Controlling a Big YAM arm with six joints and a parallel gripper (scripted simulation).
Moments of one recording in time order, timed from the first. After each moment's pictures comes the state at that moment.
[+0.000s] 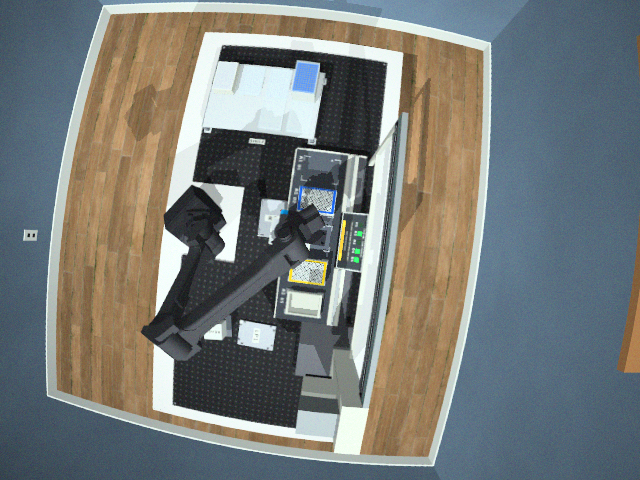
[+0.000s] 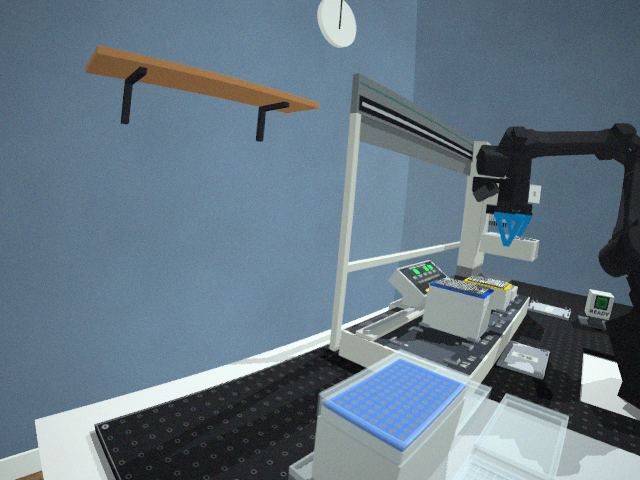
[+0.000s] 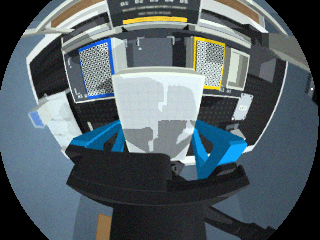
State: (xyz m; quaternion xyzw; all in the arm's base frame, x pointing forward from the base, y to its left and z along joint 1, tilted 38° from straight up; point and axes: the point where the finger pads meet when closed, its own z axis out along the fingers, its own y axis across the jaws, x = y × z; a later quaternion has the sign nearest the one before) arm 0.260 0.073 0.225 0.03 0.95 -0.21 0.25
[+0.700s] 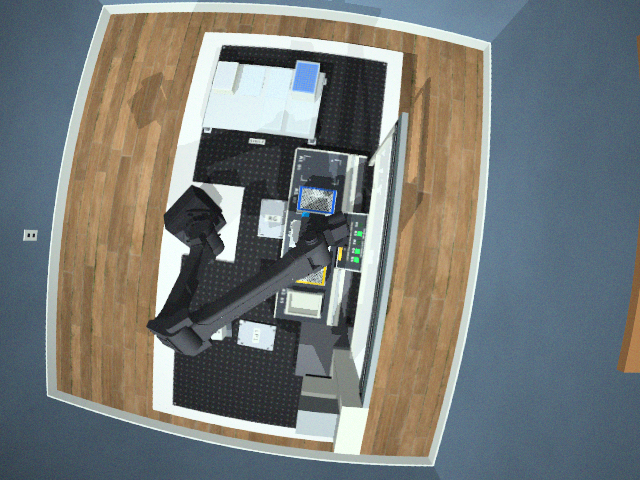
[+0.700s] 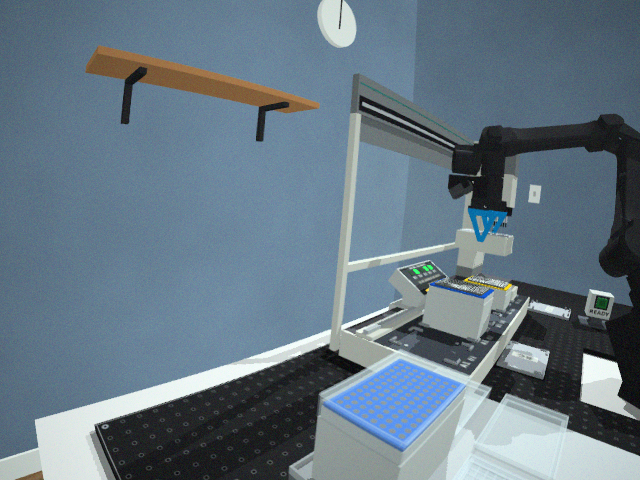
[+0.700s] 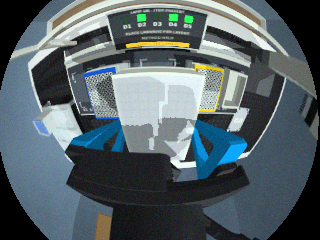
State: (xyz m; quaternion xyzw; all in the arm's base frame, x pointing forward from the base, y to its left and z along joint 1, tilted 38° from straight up) arm 0.316 0.079 0.255 0.02 0.95 -0.21 0.25
